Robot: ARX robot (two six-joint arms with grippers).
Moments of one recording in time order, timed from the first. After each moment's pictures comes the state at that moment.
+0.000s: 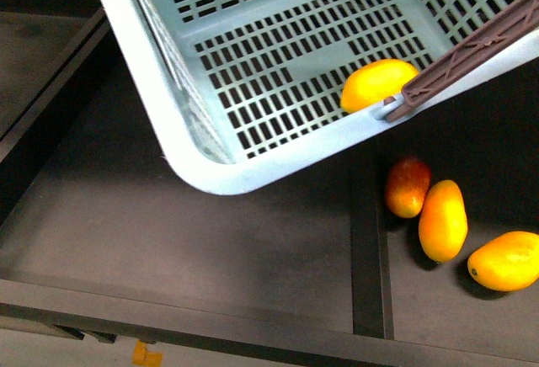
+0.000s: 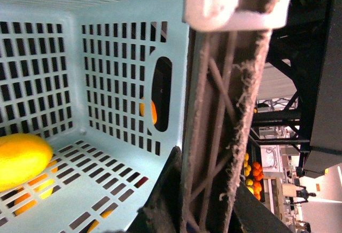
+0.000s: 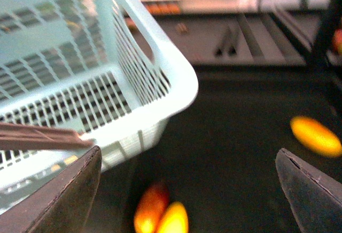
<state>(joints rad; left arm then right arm) -0.55 1.77 1.43 0.06 0.25 -1.10 0.01 0.72 0.12 0.55 0.05 0.04</state>
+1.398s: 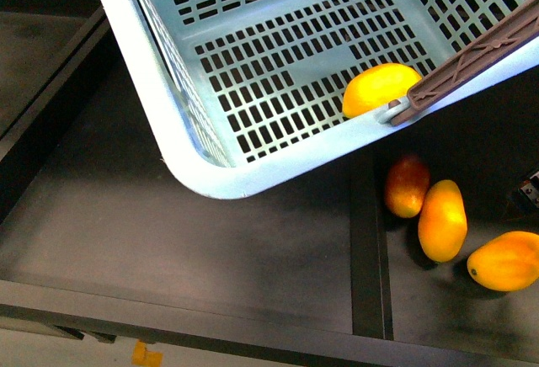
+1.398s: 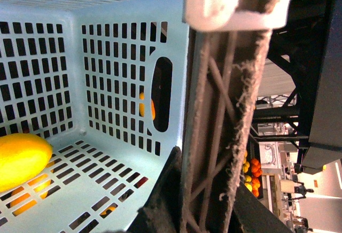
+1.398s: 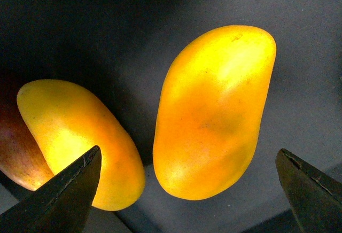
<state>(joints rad) -0.56 1.77 1.43 0.06 0.25 -1.10 -0.18 2.22 0.76 0.36 -0.03 0.78</state>
